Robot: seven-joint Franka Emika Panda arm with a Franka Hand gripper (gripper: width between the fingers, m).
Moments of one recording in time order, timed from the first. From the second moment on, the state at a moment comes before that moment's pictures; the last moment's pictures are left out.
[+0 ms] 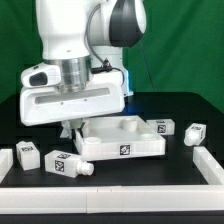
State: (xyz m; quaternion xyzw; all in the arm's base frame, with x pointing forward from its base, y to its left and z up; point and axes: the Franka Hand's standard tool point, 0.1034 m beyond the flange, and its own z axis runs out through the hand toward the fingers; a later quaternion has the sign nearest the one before) arm 0.471 -0.068 0.039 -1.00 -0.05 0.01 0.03
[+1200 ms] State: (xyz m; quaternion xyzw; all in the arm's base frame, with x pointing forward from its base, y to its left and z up) arm 0.538 -0.043 0.030 -1.00 0.00 0.02 0.04
